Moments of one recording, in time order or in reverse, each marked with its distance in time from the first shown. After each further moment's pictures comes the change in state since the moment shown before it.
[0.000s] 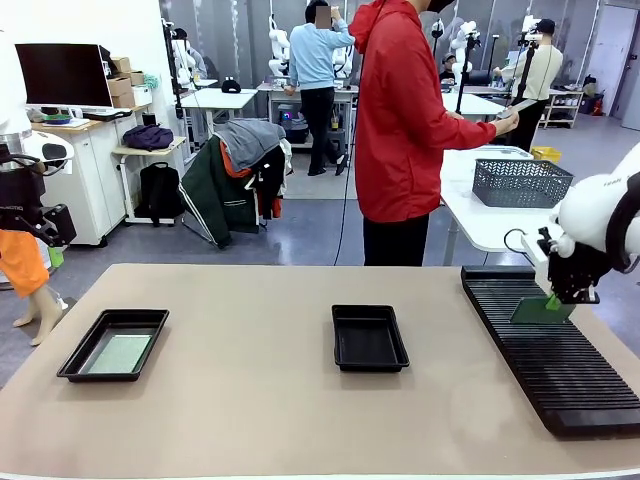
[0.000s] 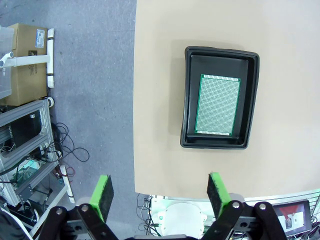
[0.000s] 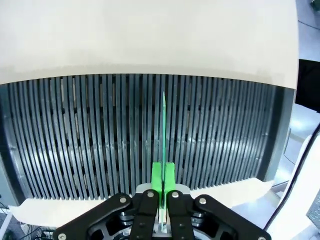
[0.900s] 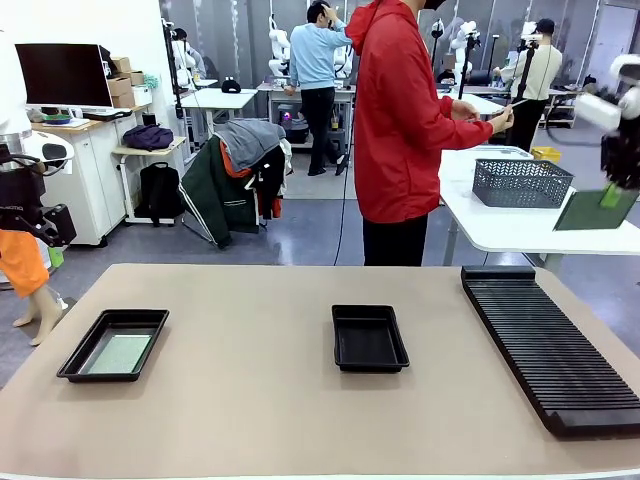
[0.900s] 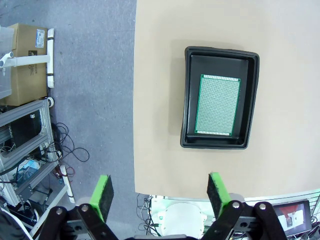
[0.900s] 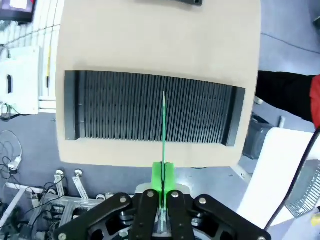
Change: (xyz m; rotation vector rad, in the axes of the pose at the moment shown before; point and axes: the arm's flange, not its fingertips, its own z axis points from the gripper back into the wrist) left arm 0.000 0.000 0.000 0.000 0.000 0.000; right arm 0.016 -0.034 0.242 0.080 -0.021 0.060
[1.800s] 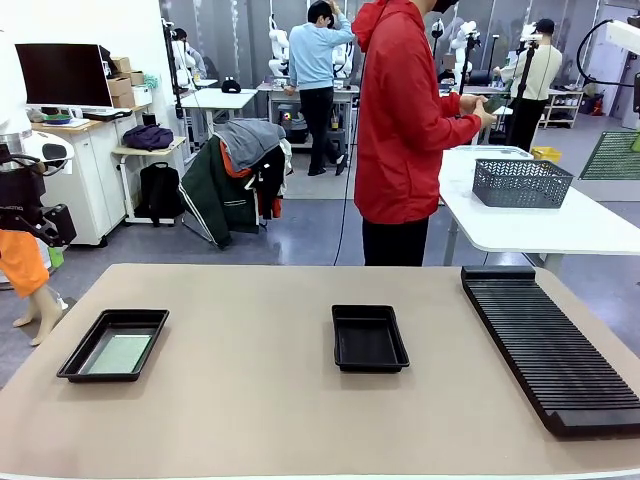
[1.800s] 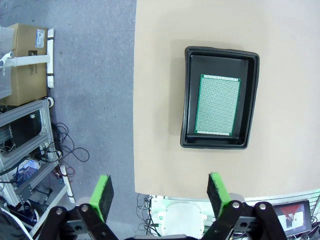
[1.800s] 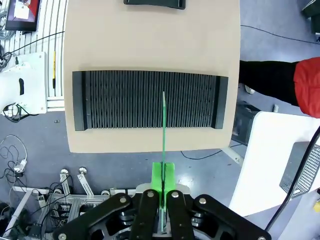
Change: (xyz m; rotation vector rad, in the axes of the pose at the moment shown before) left arm 0.000 0.000 0.000 0.000 0.000 0.000; right arm 0.000 -0.002 0.075 -0.030 0.013 -0.055
